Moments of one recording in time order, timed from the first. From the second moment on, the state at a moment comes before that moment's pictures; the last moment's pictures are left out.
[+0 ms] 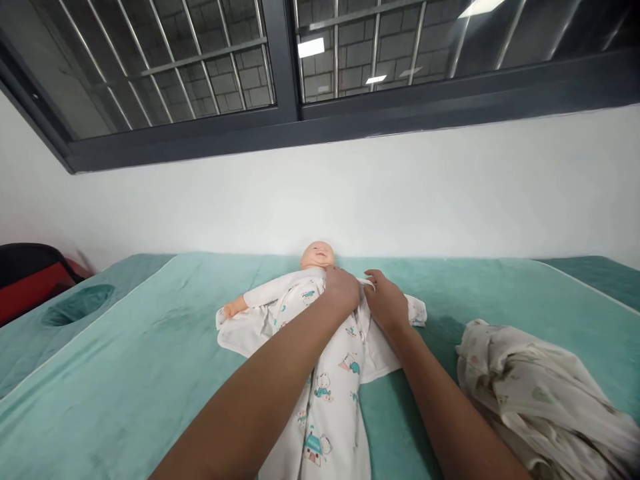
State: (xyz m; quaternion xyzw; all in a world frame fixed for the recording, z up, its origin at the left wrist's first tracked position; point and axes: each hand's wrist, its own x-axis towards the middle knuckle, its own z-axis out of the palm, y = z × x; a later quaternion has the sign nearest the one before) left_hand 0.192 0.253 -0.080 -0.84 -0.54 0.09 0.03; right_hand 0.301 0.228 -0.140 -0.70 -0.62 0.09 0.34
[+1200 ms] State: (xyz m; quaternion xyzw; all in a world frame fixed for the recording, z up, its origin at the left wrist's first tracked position) left_hand 0.106 0.213 -0.066 -0.82 -0.56 -0.12 -0.01; right_hand 0.330 0.244 -0.141 -0.51 -0.30 0.32 0.74
